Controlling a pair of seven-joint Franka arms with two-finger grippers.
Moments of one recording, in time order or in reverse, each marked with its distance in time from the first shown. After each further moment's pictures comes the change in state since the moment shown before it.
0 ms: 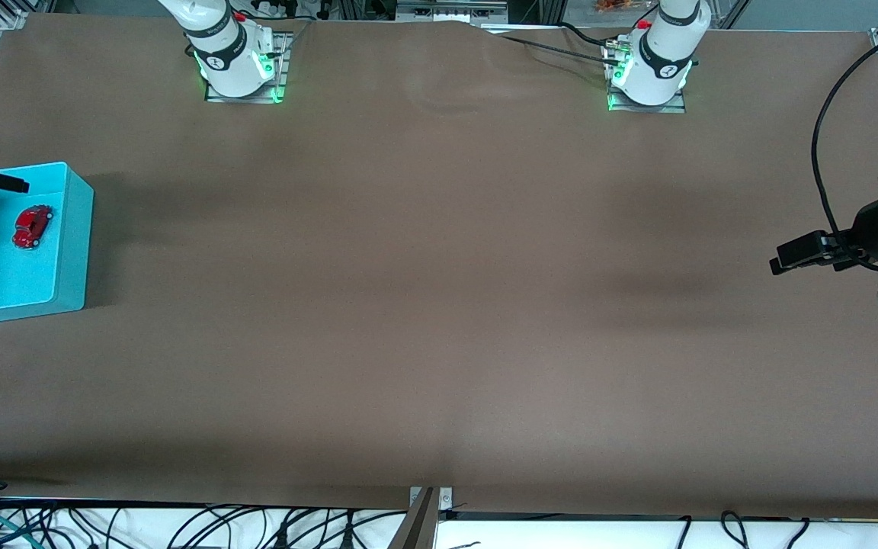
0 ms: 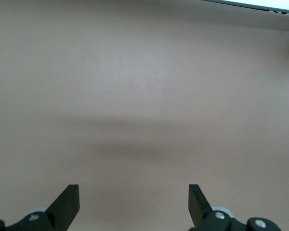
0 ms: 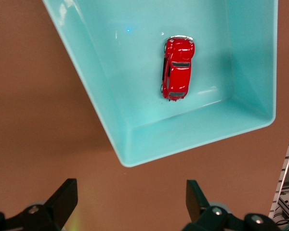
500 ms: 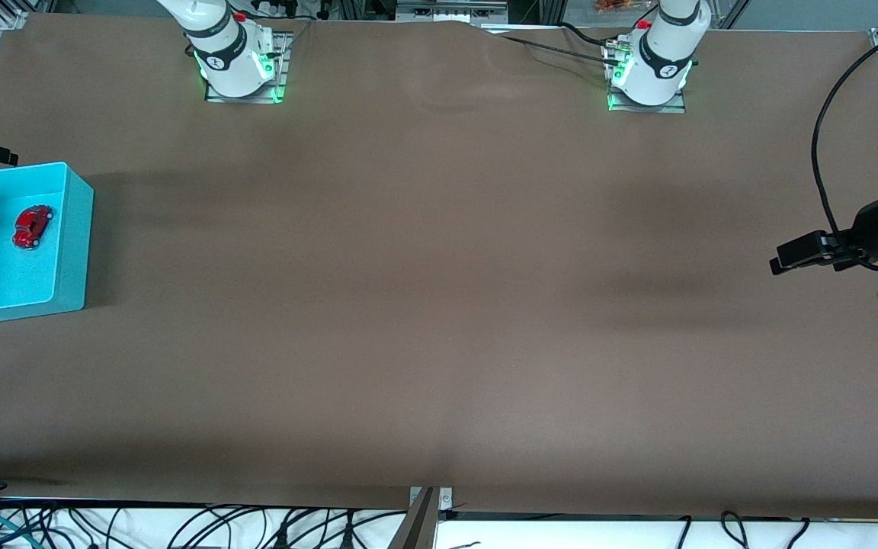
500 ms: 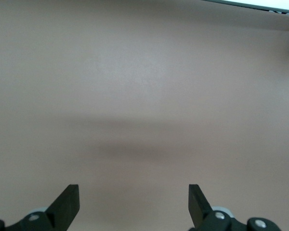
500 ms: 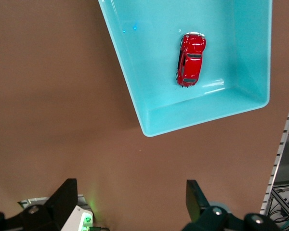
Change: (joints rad) left arm 0.000 0.000 0.000 0.000 0.000 0.000 0.000; right arm 0.137 -0.115 -0.074 0.083 0.000 -0.206 0.001
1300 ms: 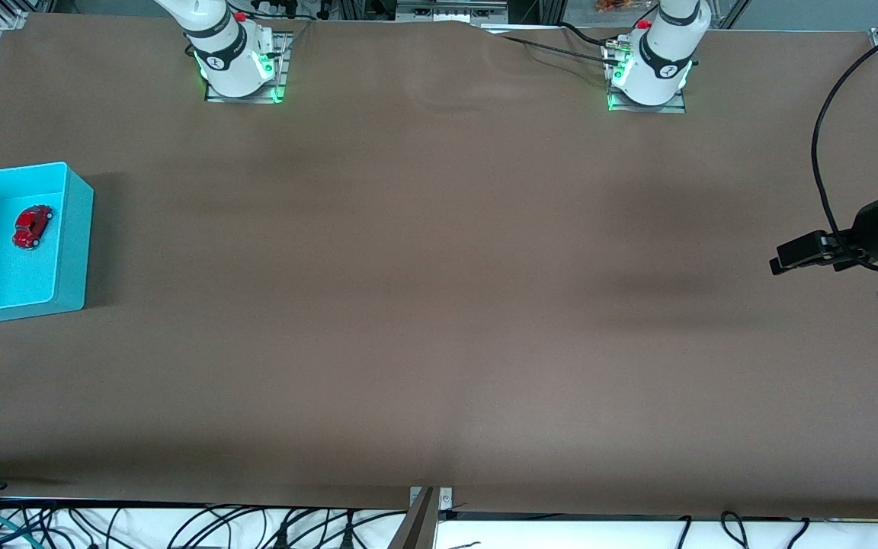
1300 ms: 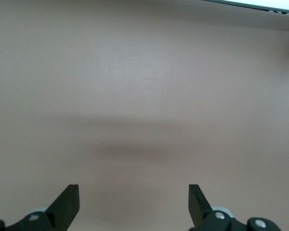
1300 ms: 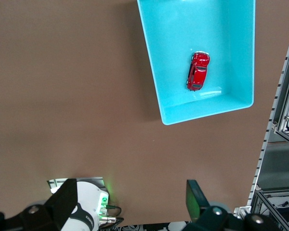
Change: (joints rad) left arm 0.000 0.000 0.000 0.000 0.000 0.000 0.000; right arm 0.083 -0.075 0.067 0.231 0.006 -0.262 0.051
